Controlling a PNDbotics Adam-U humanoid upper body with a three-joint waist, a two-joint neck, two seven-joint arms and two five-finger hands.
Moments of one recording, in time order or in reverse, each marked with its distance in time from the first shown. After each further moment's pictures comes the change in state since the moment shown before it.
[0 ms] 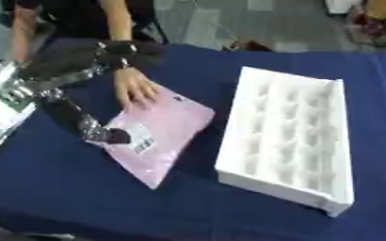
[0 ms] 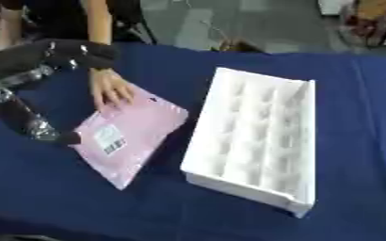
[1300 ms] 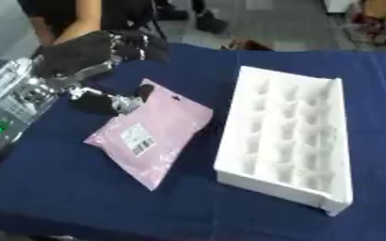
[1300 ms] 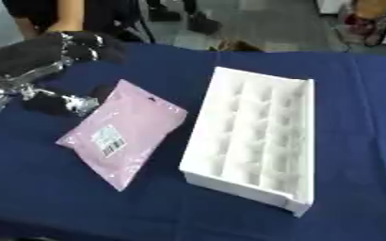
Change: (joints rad) left arm -0.044 0.007 -0.063 0.000 -0.201 0.121 0.124; right arm 0.000 0.000 0.000 0.000 0.004 -0.001 0.001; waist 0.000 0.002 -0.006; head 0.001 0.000
